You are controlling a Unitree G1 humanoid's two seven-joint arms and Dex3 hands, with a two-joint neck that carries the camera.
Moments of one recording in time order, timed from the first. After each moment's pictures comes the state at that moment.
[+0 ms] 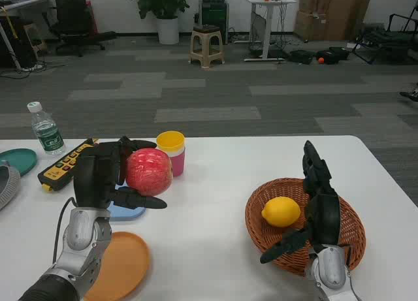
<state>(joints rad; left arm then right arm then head) -0.38 0.28 -0.27 0.59 -0.40 -0.96 0.18 -0.29 -0.31 0.37 0.75 0.36 -1.03 -0.38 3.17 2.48</state>
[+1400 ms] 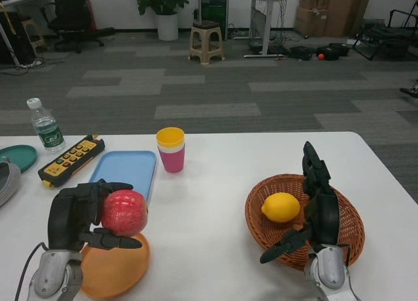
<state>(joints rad) -0.14 0.37 -0.27 0.60 -0.43 -0.96 0.19 -0.27 -0.30 0.37 0.76 0.36 -1.03 -0.38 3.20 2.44</state>
